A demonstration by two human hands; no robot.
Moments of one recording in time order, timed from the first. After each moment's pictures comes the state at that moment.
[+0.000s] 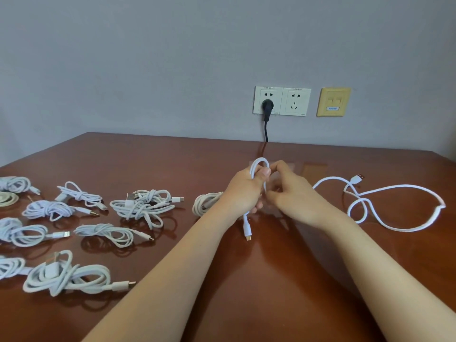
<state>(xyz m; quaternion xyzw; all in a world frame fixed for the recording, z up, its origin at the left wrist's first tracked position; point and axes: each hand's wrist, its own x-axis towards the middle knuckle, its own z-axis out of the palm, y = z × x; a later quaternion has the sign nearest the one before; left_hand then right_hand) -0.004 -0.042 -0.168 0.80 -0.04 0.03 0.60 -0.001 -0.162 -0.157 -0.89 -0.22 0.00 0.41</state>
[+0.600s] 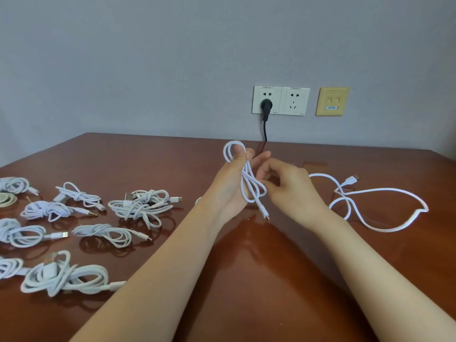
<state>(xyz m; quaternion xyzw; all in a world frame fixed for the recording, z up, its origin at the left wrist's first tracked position) -0.008 -0.037 -0.154 0.41 -0.03 -0.06 0.91 0.005 -0.156 -0.163 -0.87 -0.26 -0.16 0.40</state>
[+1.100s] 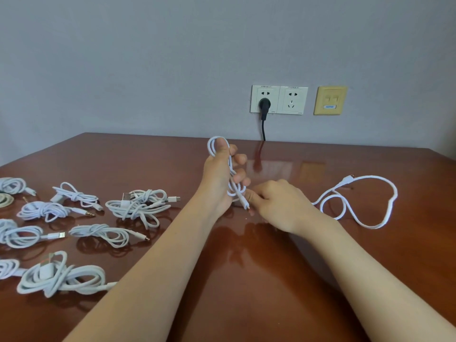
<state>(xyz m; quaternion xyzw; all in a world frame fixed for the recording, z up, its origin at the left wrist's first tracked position) -0.003 -0.031 -0.150 0.46 0.01 0.07 0.88 -0.014 -0.150 -0.157 -0.95 -0.25 -0.02 0.20</state>
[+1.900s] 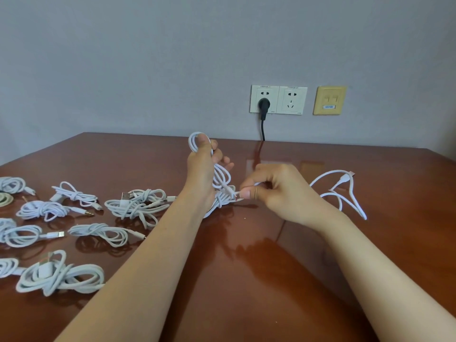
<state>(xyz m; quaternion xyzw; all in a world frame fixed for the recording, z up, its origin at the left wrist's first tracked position) 0.005 -0.011 -0.149 0.49 0.04 0.15 0.86 -0.007 -0.155 -0.151 -0.85 -0.35 -0.09 0.38</state>
